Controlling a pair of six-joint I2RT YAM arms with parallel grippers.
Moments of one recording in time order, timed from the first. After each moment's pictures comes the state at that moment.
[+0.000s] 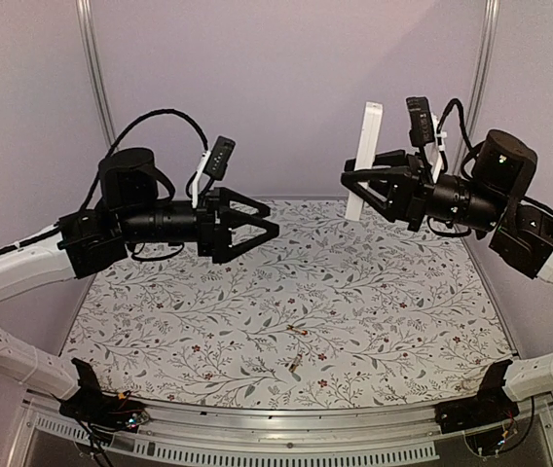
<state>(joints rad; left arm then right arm) -0.88 1.21 1.11 -0.02 0.49 -0.34 0.86 1.08 1.14 0.03 -0.44 0.08</state>
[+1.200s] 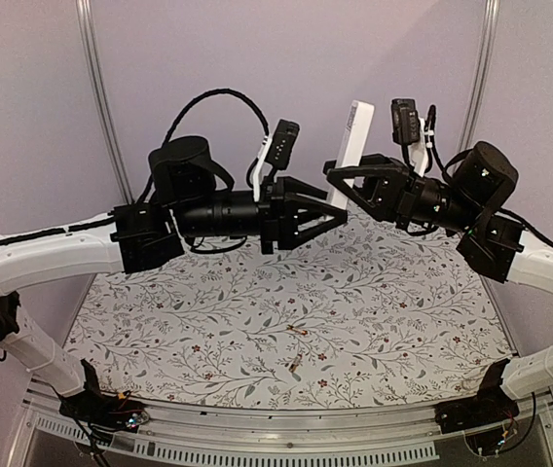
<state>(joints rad) -1.08 1.49 1.31 0.25 0.48 -0.27 0.85 1.19 1.05 0.49 -0.63 0.46</state>
